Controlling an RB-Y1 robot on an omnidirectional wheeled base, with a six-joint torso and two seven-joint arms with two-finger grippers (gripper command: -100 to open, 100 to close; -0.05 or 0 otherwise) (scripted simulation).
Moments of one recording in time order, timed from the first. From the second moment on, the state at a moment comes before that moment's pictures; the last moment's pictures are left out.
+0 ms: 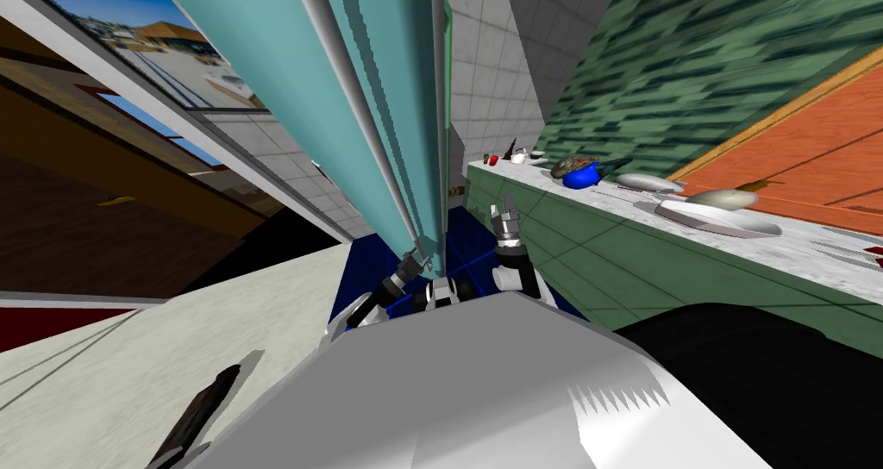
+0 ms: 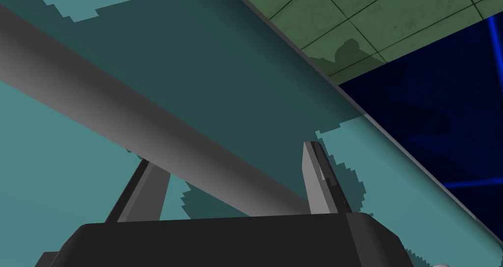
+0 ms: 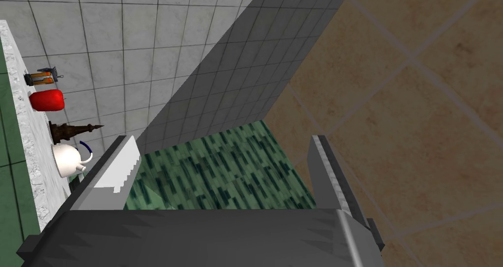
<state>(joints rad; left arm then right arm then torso) 0.20 0.79 -0.70 -1.99 0.30 -0.28 0.89 0.52 -0.02 0.02 -2.29 0.05 -0.42 0.03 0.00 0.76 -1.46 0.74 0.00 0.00</state>
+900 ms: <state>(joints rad) 0.16 0.82 -0.70 -1.93 0.32 -0.33 0.94 0.52 -0.02 0.02 -2.29 0.05 -0.42 0.03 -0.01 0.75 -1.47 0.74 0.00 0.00</state>
